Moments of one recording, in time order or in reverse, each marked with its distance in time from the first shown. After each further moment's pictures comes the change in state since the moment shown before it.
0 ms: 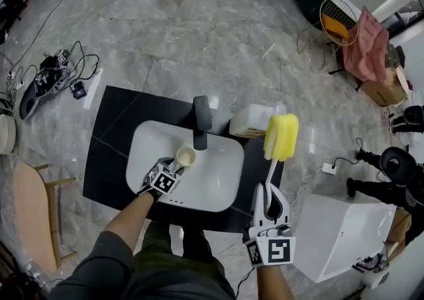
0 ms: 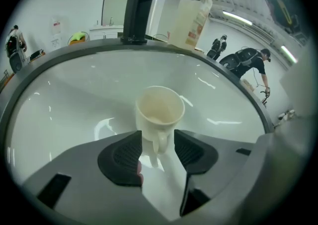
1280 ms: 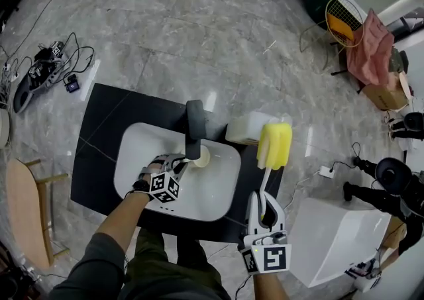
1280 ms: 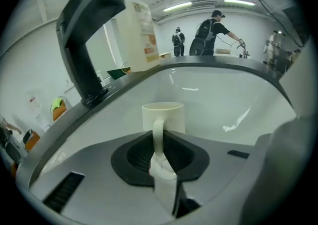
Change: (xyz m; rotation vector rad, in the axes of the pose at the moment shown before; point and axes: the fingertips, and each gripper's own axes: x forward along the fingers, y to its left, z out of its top) left arm 0.013 -0.025 0.079 0.603 -0.241 0.083; right arm 0.029 -0.018 -0.035 0.002 0.077 0.035
